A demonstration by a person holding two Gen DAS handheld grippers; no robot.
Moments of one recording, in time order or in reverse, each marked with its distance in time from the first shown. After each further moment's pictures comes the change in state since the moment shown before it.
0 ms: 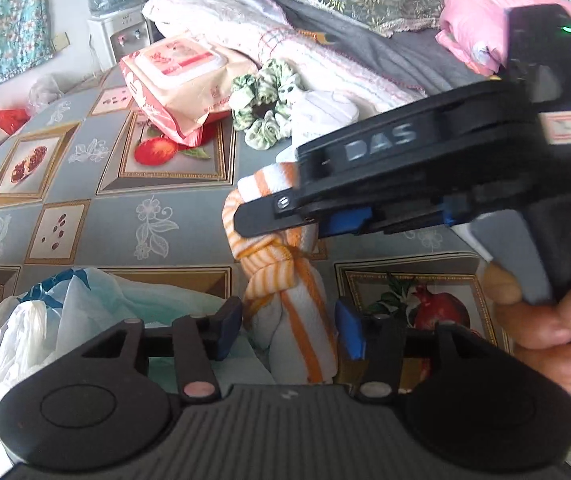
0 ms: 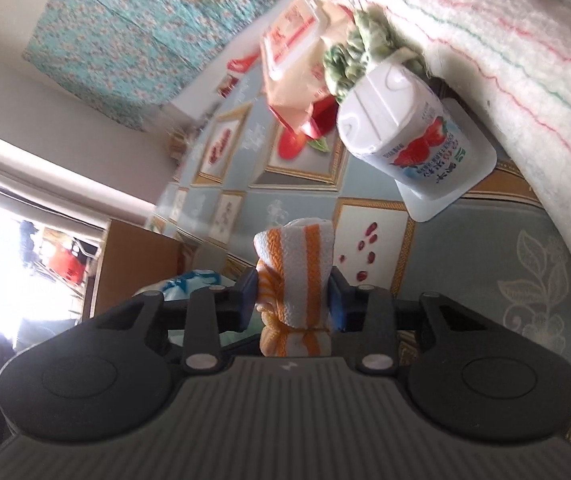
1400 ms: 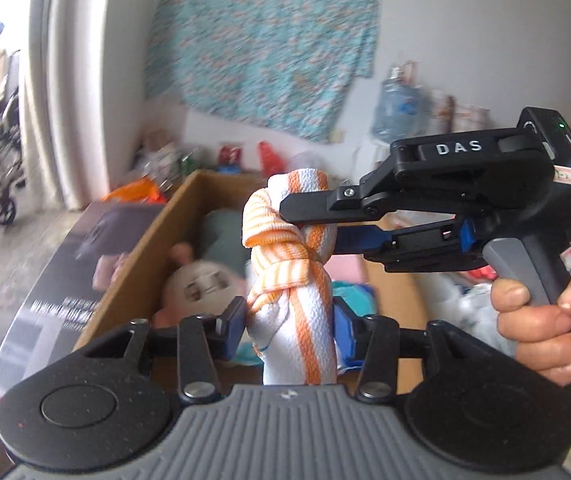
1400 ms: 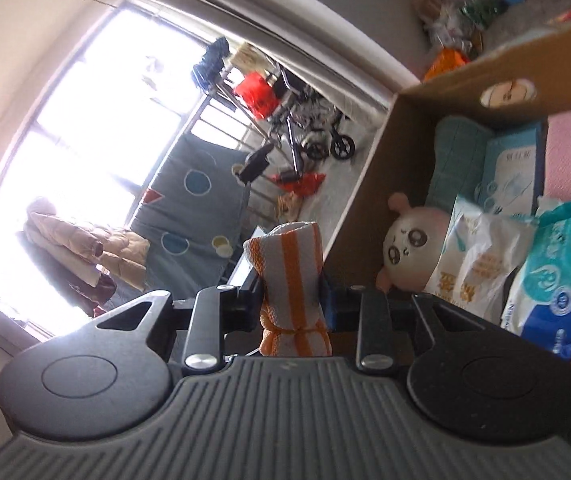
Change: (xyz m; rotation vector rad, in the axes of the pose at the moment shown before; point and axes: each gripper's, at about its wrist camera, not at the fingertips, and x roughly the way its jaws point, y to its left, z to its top) left arm -0.295 0.179 -0.247 -0.630 -0.448 0.433; right arm 0.127 0.377 -0.179 -0.324 0.515 0.479
